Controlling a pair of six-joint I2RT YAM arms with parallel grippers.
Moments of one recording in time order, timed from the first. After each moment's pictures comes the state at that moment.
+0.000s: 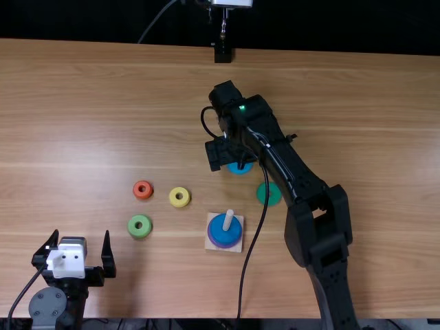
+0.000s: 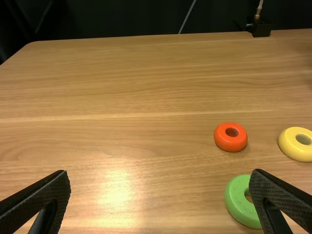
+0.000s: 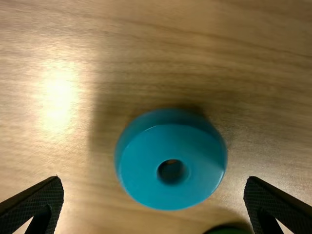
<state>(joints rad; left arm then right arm) 0.02 0.01 0.11 -0.38 0.00 0.03 0.44 2.43 2.15 -1.22 0.05 0.18</state>
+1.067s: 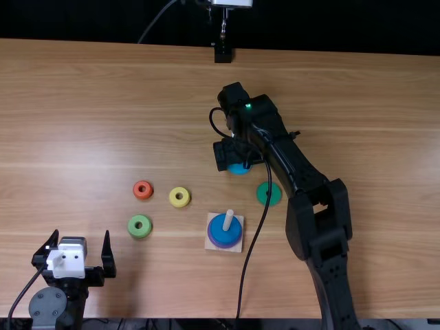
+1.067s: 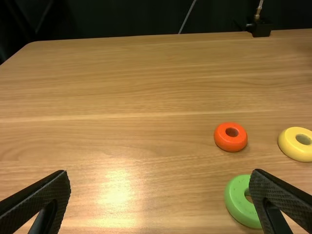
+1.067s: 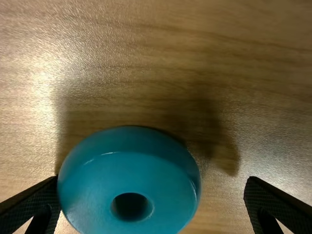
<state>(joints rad) 0.02 0.01 0.11 -0.38 0.00 0.02 0.41 2.47 2.15 -1.22 0.04 0.19</state>
